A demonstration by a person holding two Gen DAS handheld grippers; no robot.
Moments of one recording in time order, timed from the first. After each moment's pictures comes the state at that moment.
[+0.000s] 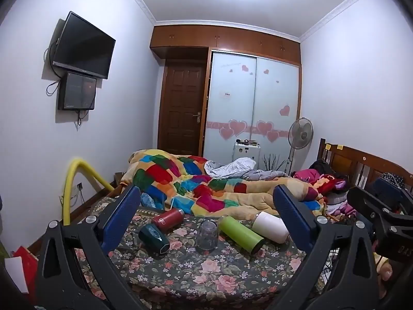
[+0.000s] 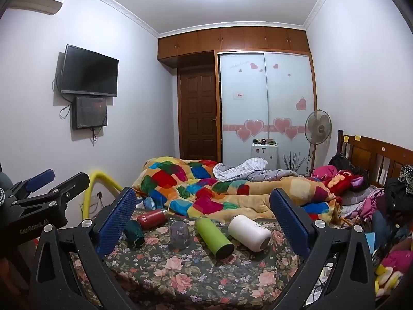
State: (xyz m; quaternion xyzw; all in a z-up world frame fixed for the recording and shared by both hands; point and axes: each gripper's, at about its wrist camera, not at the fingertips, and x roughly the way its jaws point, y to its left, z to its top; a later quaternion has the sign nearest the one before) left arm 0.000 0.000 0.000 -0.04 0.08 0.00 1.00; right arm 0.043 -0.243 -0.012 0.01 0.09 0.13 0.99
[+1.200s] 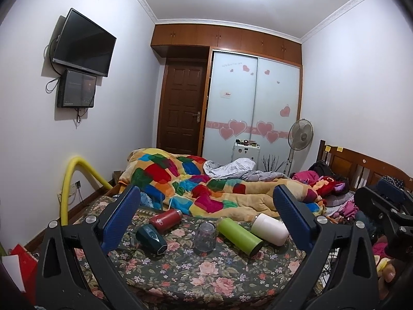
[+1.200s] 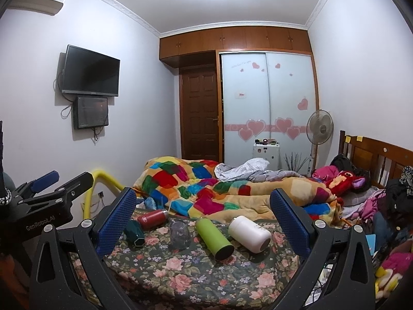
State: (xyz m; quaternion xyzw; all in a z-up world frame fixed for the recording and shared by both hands) left arm 0.009 0.000 -0.002 -0.06 0.08 0.00 0.99; right arm 0.046 -0.246 -0.013 0.01 0.09 0.14 0.99
